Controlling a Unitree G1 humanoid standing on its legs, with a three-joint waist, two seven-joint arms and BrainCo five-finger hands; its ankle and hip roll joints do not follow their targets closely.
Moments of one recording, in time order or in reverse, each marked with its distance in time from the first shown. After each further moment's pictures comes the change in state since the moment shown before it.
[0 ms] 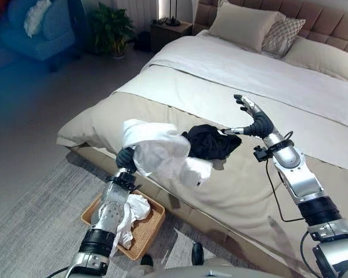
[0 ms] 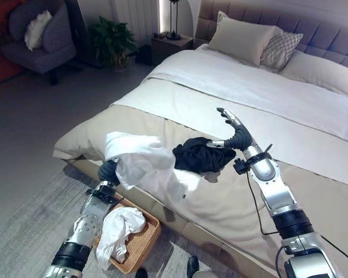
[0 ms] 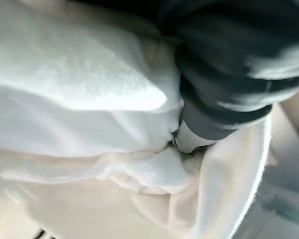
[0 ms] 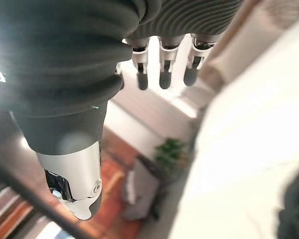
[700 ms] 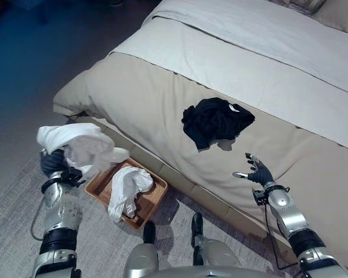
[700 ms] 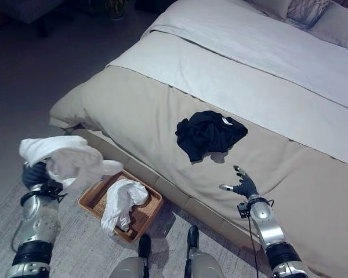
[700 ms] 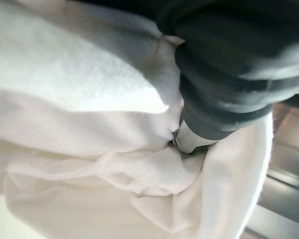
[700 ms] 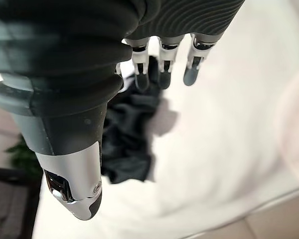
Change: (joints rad) left arm -0.022 0.205 0.300 0.176 0.375 -0.217 0.427; right arm 0.175 0.129 -0.028 0.382 -0.001 0.022 -0.082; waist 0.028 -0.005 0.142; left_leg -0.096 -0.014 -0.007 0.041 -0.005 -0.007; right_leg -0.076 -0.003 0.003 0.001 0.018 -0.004
